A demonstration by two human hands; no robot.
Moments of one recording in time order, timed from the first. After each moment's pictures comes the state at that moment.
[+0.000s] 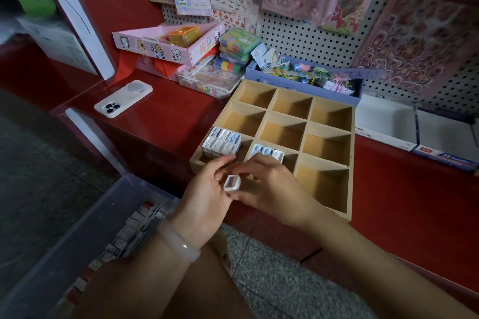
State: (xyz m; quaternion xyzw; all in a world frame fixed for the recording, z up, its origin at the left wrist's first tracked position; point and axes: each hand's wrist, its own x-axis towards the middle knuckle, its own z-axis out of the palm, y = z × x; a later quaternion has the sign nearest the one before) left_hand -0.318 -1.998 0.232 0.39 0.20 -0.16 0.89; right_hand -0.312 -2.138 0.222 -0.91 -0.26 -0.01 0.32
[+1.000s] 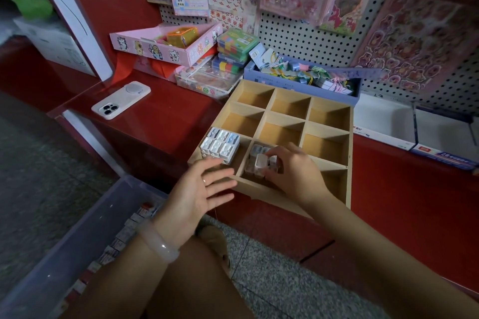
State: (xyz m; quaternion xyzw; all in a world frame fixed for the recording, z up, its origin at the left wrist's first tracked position) left_hand -0.314 -1.977 0.231 0.54 0.18 -0.18 0.80; right_hand -0.290 -2.167 0.210 -0.97 -0.07 -0.06 0.24
